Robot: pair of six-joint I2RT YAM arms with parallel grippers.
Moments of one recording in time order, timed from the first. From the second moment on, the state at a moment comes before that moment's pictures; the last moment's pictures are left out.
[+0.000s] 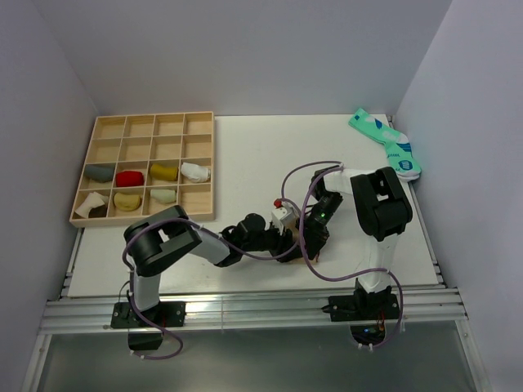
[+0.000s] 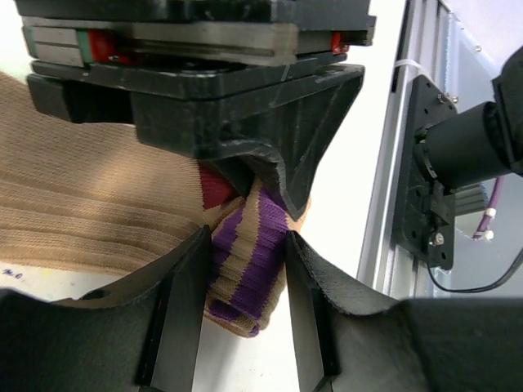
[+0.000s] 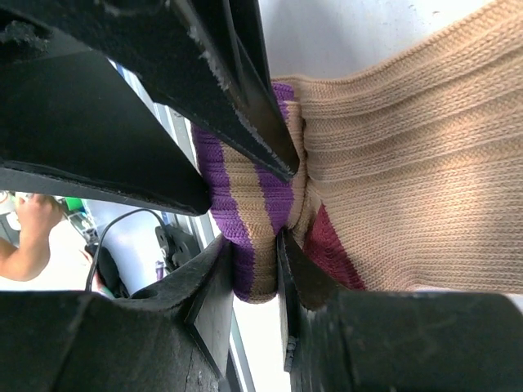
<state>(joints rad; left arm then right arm) -1.04 1.90 0.72 0.88 0.34 -0.46 0.30 1.95 1.10 -1.26 -0.72 -1.07</state>
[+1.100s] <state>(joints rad) -1.01 1.98 0.73 0.96 0.43 -0.64 0.29 1.74 0.97 -1.05 -0.66 -0.85</state>
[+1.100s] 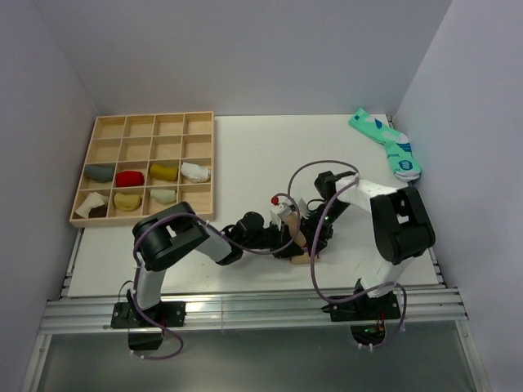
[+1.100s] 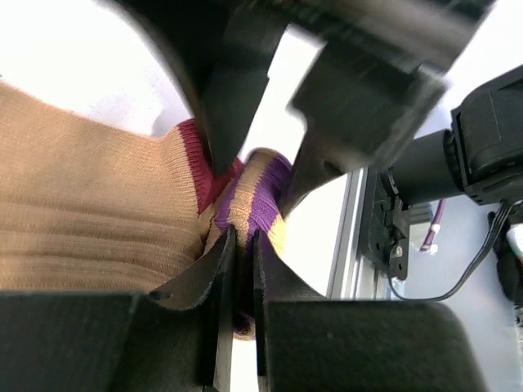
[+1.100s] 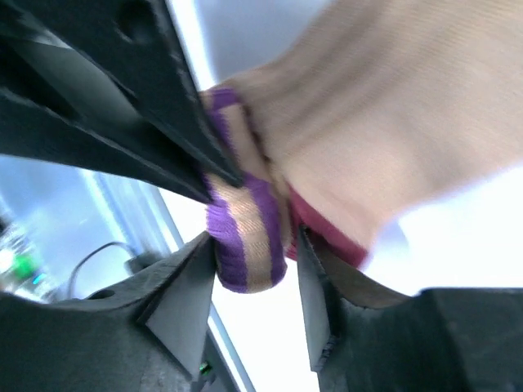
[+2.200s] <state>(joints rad) -0.92 2.10 0.78 0.95 0.56 -1.14 0.30 1.07 0.63 -0.84 -0.63 -1.16</state>
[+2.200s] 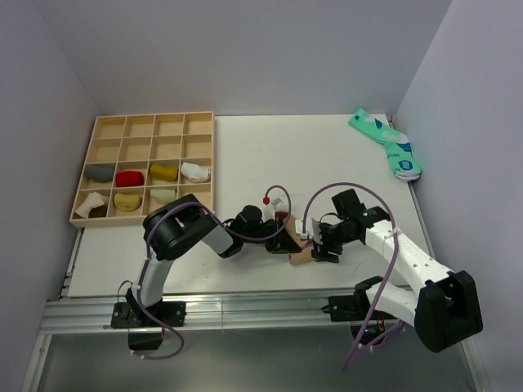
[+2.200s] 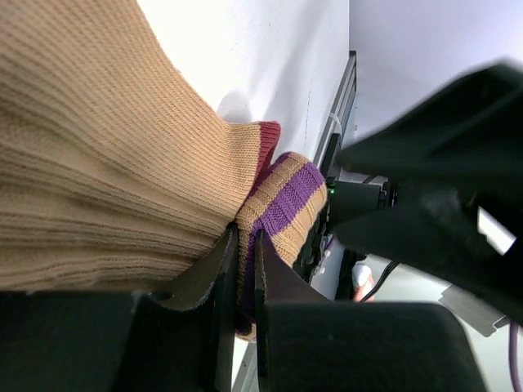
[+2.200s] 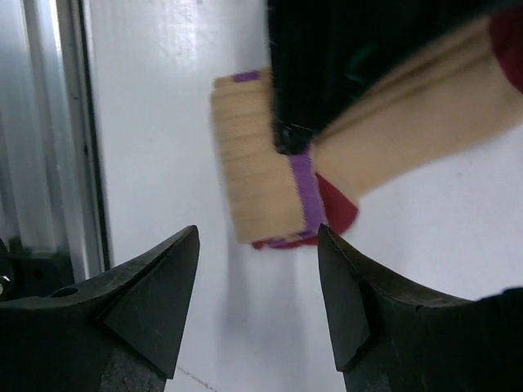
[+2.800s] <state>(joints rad) -0.92 2.09 0.77 0.91 0.56 -1.17 0.49 1.08 0.54 -0.69 -0.54 -1.17</state>
